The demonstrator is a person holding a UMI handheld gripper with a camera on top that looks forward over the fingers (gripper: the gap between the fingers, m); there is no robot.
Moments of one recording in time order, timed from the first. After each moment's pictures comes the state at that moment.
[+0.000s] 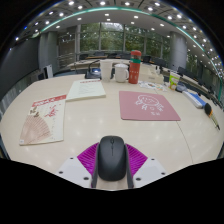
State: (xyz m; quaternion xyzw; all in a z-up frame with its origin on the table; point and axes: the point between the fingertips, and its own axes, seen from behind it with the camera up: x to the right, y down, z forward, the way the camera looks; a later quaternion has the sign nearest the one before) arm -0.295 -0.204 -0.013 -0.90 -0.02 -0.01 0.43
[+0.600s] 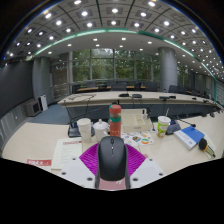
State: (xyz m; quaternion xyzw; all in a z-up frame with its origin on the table) arm -0.195 -0.023 0.201 -0.83 0.03 -0.01 0.56
